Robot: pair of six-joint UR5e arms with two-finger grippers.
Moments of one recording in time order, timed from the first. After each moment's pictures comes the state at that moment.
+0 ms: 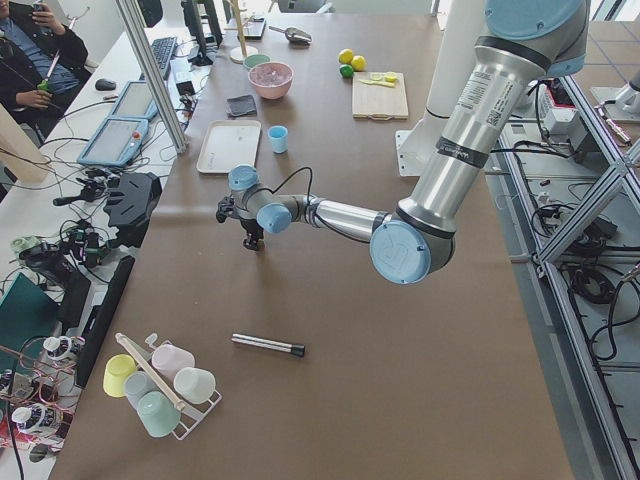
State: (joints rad) left arm -0.97 -2.01 -1.26 -2.04 -2.19 -0.62; right arm 1.40 -1.47 1.89 -1.43 2.25 0.34
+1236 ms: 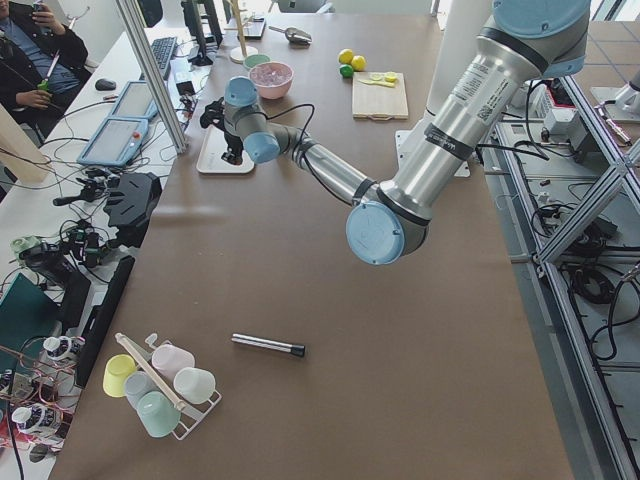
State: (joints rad) left arm -1.02 -2.19 -1.51 -2.04 -2.18 -0.63; right arm 1.41 -1.47 1.90 -1.43 2.27 0.34
